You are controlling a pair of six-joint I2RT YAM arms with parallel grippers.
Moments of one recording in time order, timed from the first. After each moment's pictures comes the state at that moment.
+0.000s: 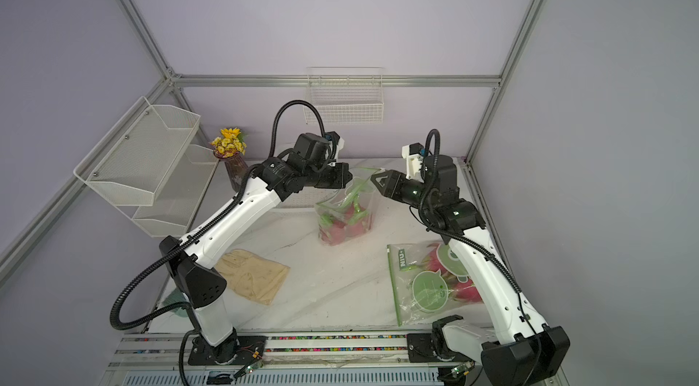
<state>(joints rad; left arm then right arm) -0.69 1.82 2.01 -0.81 0.11 -0.54 0.29 1.19 1.27 -0.47 -0.49 0.69</state>
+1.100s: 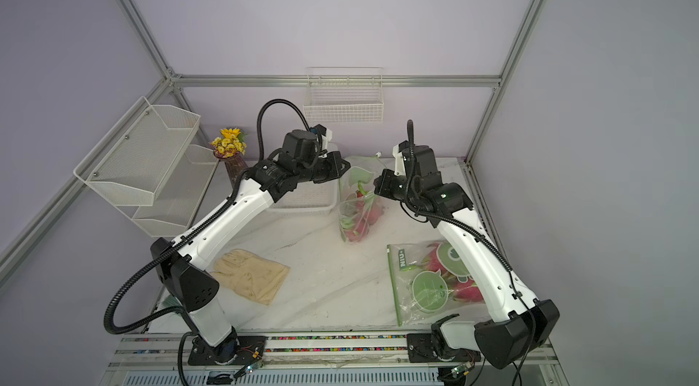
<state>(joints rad) -0.60 1.75 1.86 -0.57 0.20 -0.73 0.38 1.33 1.54 -0.78 -0.20 0.59</state>
